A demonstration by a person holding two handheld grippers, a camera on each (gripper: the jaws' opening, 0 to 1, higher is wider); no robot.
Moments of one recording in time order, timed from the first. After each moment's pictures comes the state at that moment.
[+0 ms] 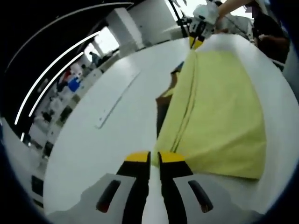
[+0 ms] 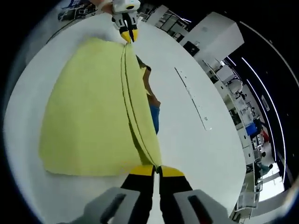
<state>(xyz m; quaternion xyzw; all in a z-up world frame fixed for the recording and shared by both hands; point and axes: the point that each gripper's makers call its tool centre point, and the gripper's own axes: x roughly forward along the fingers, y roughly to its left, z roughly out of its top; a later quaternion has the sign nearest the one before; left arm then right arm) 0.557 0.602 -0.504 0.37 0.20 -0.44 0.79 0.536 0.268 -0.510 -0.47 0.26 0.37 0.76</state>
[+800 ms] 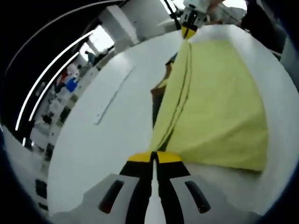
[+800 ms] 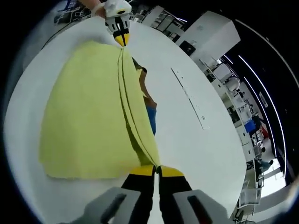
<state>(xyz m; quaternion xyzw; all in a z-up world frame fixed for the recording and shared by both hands) 0.560 0.606 -0.508 0.35 0.22 -0.43 0.80 0.540 0.268 -0.505 -0.45 0.26 0.36 0.78</state>
